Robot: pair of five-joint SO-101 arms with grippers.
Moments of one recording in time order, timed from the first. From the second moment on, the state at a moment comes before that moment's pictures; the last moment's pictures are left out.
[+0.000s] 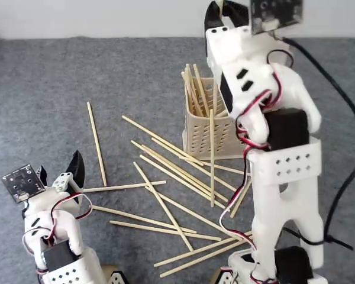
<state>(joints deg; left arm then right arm) -27.9 -103.2 97.1 44.6 14.1 -16.0 -17.0 -18.0 49.0 4.3</state>
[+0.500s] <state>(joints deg) -27.9 -103.2 97.1 44.6 14.1 -16.1 -24.0 -18.0 65.5 4.3</state>
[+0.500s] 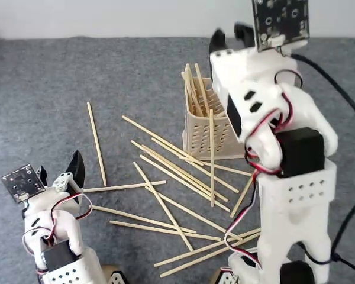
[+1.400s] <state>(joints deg) -27.9 -103.2 97.1 44.6 14.1 -18.1 -2.5 -18.2 97.6 0.0</state>
